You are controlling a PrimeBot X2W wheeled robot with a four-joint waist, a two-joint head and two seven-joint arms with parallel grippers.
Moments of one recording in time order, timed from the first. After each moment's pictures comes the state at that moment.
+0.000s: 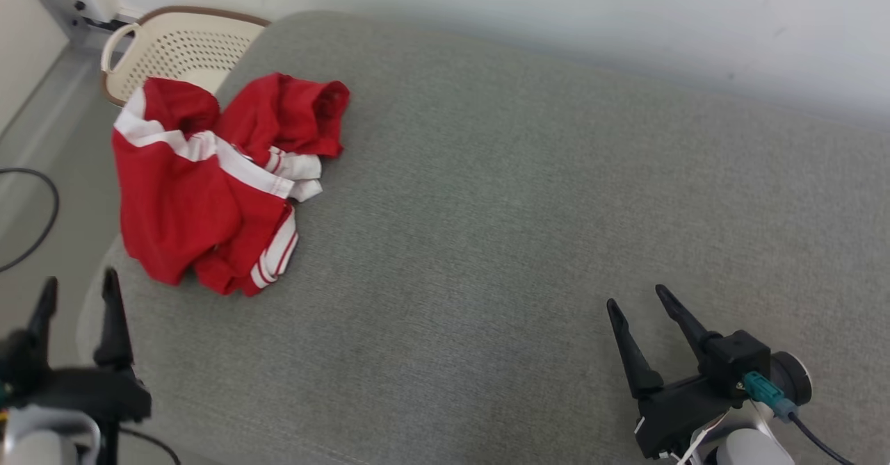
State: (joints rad) left arm -0.40 0.16 0.26 0.43 -0.06 -0.10 -0.26; right arm -0.25 -0.24 0.39 0.35 0.18 0.13 -0.26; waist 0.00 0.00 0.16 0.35
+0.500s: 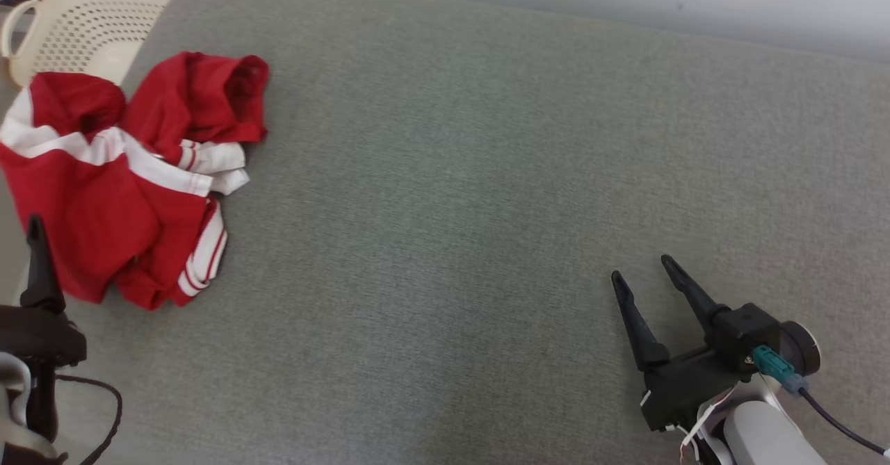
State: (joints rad) left arm -0.66 0.29 0.29 0.70 -0.12 -0.13 -0.26; right arm -0.31 -0.28 0.41 0.34 0.20 0.13 -0.26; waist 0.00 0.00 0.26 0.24
